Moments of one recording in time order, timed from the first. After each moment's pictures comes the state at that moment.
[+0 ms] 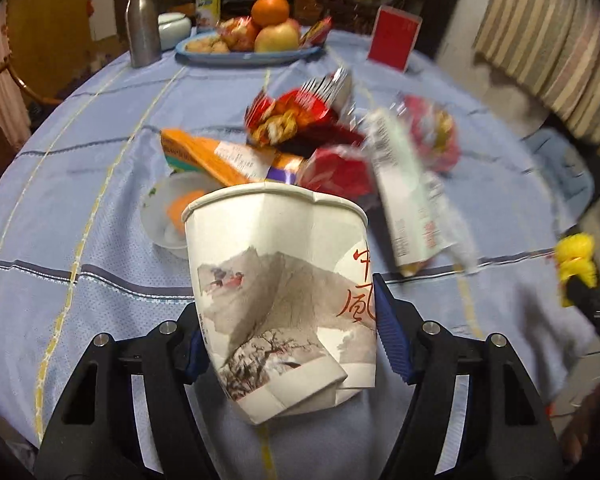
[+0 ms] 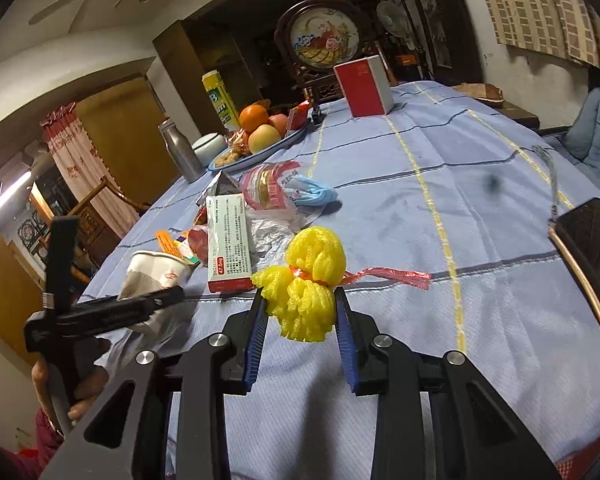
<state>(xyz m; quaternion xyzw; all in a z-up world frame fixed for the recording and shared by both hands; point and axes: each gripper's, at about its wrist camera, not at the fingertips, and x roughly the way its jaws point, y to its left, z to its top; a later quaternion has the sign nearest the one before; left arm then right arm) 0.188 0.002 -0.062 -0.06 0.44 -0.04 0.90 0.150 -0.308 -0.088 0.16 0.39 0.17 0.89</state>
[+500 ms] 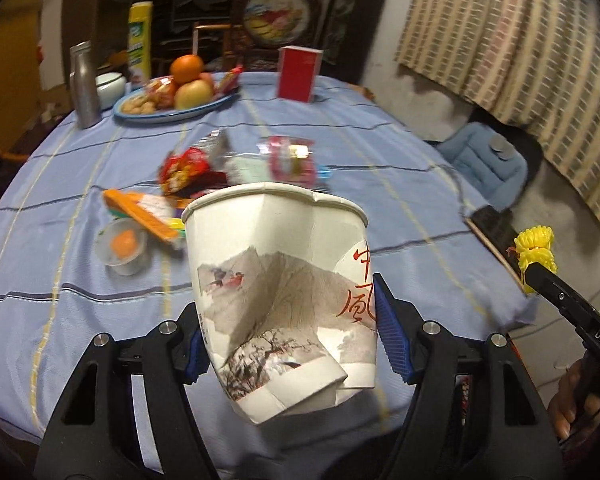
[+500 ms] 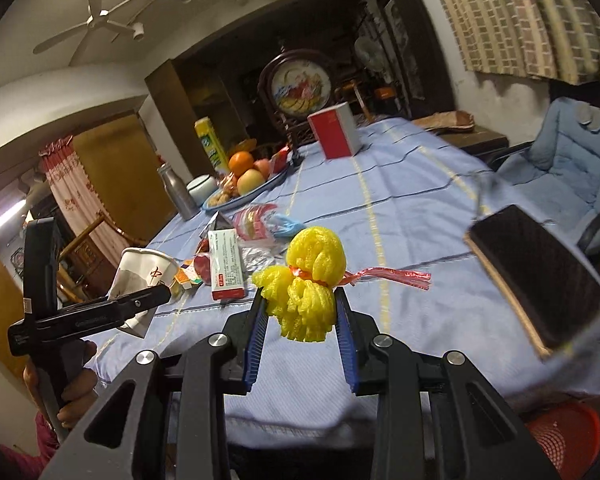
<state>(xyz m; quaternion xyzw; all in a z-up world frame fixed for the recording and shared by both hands) 0.132 -0.064 -0.010 -0.03 0.38 -0.14 0.91 0.066 -0.369 -0.046 0.17 0.32 0.12 0.92</state>
